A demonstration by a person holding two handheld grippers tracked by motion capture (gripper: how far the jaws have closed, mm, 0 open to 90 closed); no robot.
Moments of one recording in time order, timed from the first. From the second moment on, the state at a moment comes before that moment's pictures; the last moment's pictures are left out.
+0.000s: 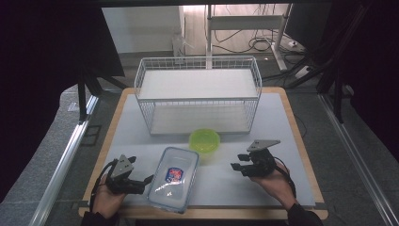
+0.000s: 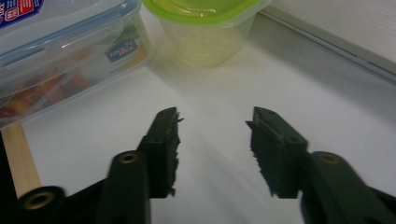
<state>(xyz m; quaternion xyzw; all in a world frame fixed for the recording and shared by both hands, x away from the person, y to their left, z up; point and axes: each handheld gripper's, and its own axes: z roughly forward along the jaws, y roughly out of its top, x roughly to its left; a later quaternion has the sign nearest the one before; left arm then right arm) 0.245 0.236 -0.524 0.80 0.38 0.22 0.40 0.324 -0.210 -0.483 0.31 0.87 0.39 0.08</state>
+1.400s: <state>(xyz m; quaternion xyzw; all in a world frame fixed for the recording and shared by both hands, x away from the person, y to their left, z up) 0.249 0.239 -0.531 0.81 0.39 0.21 0.39 0.391 -0.058 -0.444 0.20 0.89 0.41 0.08</state>
